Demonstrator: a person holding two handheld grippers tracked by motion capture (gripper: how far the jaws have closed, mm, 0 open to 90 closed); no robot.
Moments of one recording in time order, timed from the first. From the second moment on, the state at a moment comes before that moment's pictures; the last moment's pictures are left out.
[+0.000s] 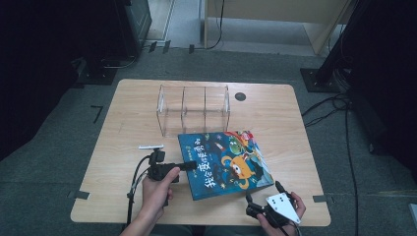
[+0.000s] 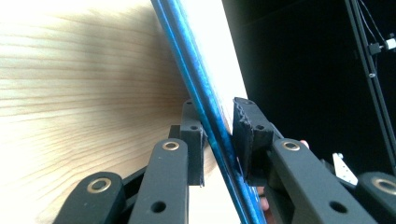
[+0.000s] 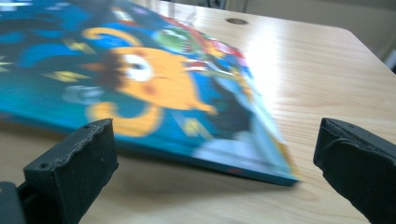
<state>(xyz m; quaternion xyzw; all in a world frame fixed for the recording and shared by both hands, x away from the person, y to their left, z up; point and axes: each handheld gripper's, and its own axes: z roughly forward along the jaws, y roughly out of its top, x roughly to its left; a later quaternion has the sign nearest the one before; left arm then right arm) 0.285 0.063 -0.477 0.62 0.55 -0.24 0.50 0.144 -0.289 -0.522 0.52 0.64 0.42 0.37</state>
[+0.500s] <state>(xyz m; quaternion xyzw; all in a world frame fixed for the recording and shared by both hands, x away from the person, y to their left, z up) 0.288 0.081 -0.468 0.63 0.55 -0.24 0.49 0.166 -0.326 -0.519 0.59 0.63 0.37 0.35</state>
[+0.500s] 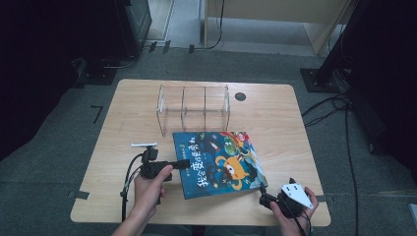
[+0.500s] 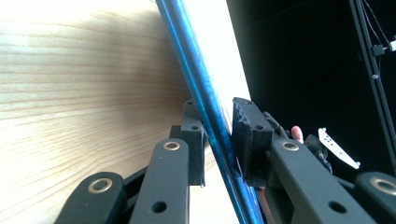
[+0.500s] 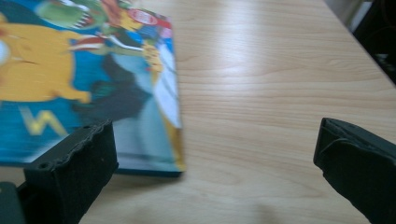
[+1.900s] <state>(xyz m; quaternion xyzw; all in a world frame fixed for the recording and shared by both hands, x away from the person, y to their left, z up) 0.304 0.146 -0.412 0.64 0.58 -0.21 0.46 0.199 -0.371 -0.526 0.64 0.67 0.29 0.25</state>
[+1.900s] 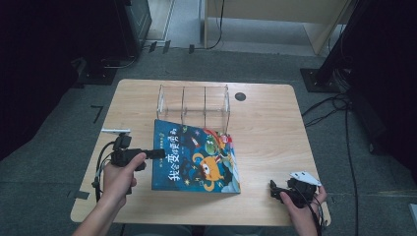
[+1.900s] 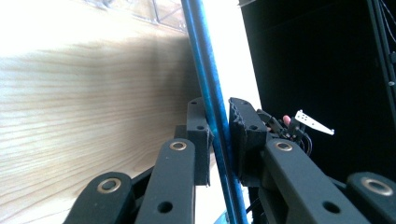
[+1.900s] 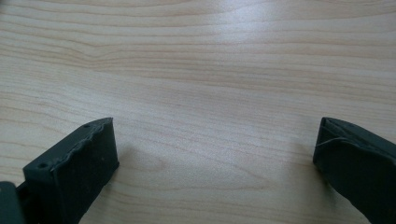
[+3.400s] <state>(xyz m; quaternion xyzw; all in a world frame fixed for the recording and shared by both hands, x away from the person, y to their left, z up) 0.316 0.198 -0.325 0.68 0.61 -0.17 0.38 0.200 -0.370 -0.526 0.63 0.67 0.29 0.25</state>
